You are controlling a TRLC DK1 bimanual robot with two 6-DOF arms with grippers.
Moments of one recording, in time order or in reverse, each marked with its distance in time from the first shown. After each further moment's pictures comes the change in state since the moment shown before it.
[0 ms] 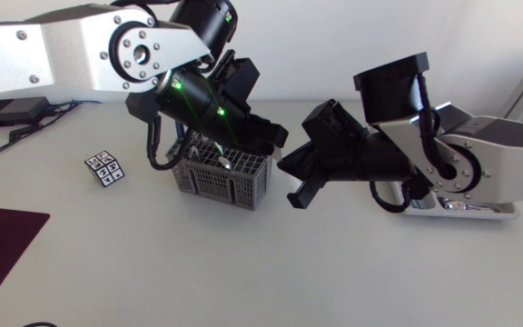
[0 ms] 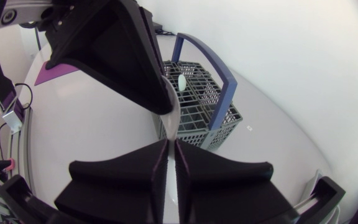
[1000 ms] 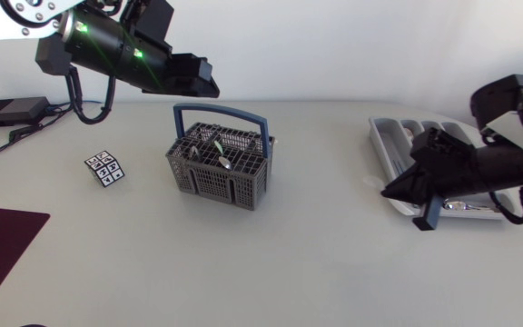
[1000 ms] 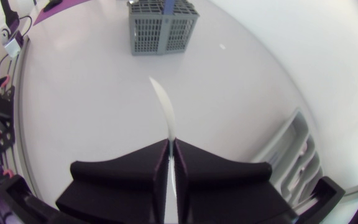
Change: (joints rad) left arm 0.280 -0.113 0.042 -0.001 -0.017 0.088; right arm -0.624 -0.072 -0.013 -0.542 -0.200 -0.672
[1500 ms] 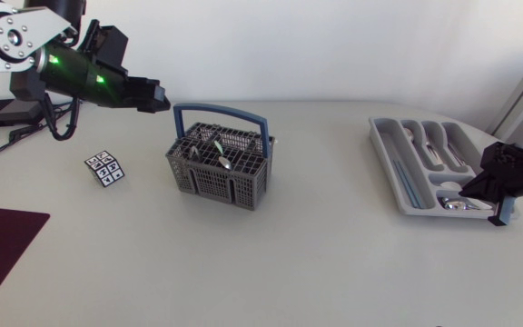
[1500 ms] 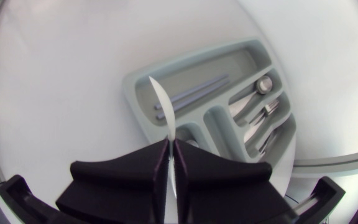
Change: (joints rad) left arm 0.218 -0.011 -0.143 0.102 -0.037 0.108; right arm -0.480 0.353 0.205 0.038 0.063 -0.523
